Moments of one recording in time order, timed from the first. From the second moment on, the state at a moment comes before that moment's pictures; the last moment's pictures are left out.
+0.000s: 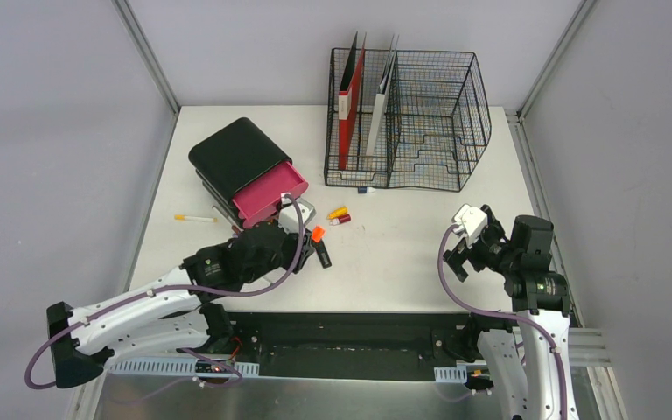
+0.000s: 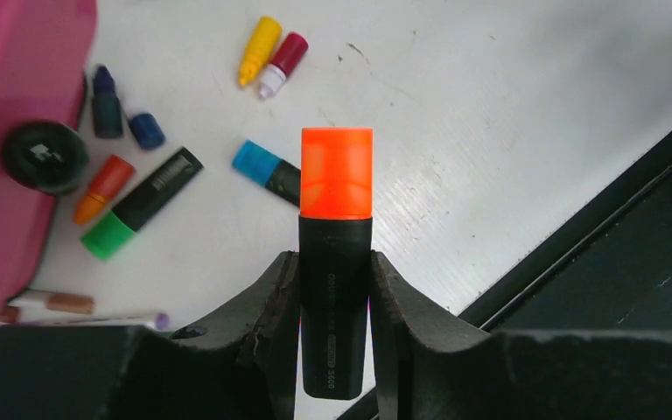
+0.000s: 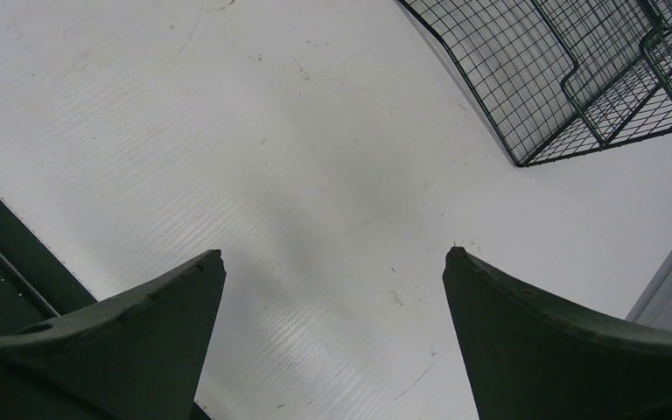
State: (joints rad) left arm -1.04 0.80 0.67 -0.44 -0.29 -0.32; right arm -0.04 0.54 0.71 -0.87 -0.60 -0.79
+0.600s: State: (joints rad) left arm -1.04 0.85 1.11 -0.73 -0.32 0.11; right arm -0.05 0.54 0.71 -0.88 -0.61 -0.79
